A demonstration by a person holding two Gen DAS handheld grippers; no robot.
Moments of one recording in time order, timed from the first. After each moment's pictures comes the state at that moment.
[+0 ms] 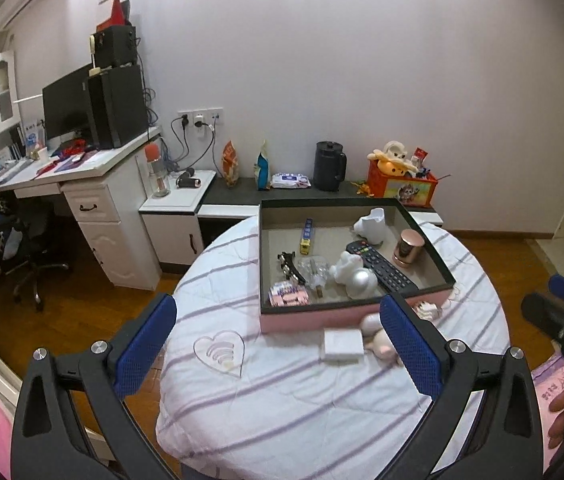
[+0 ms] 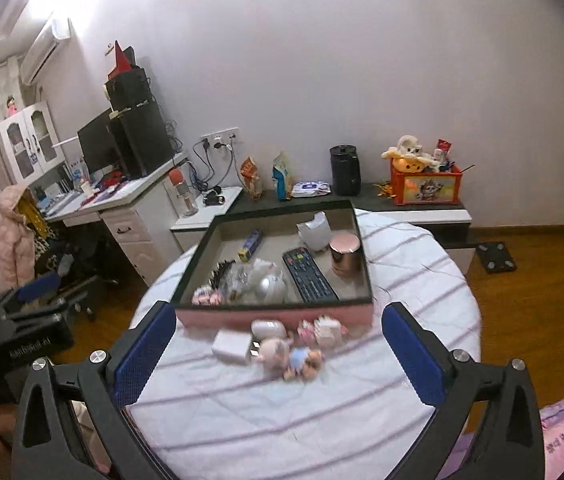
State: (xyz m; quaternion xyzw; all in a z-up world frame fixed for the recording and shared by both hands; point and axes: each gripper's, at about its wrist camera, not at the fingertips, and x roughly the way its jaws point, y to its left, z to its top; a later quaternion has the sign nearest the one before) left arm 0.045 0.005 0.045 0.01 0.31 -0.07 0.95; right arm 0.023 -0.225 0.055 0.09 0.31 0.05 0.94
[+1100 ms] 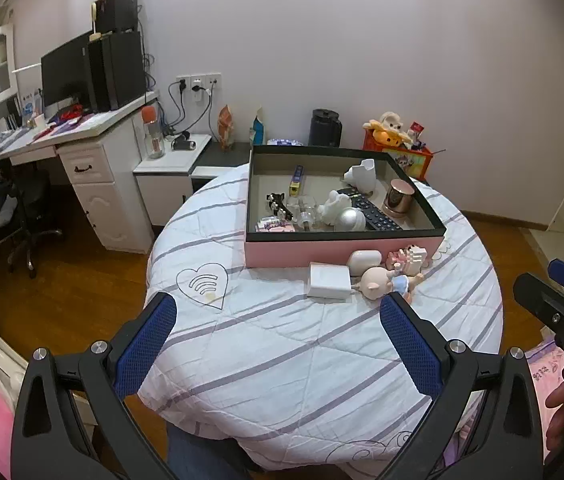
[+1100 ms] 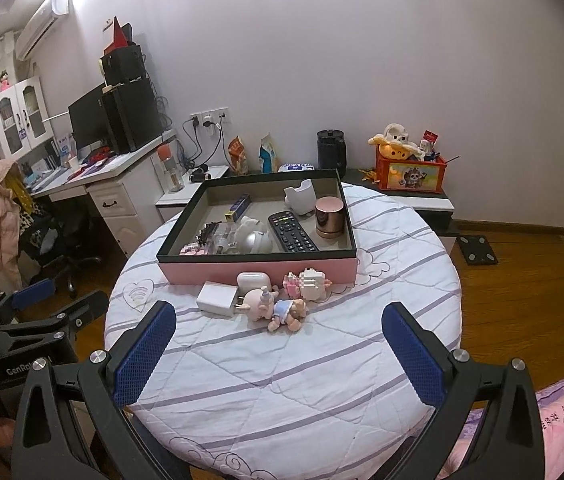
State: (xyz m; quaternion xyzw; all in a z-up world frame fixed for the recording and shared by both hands) left arm 0.010 0.001 0.003 0.00 0.36 -0.08 0.93; right arm -0.008 -0.214 0.036 0.06 0.34 0.03 0.94
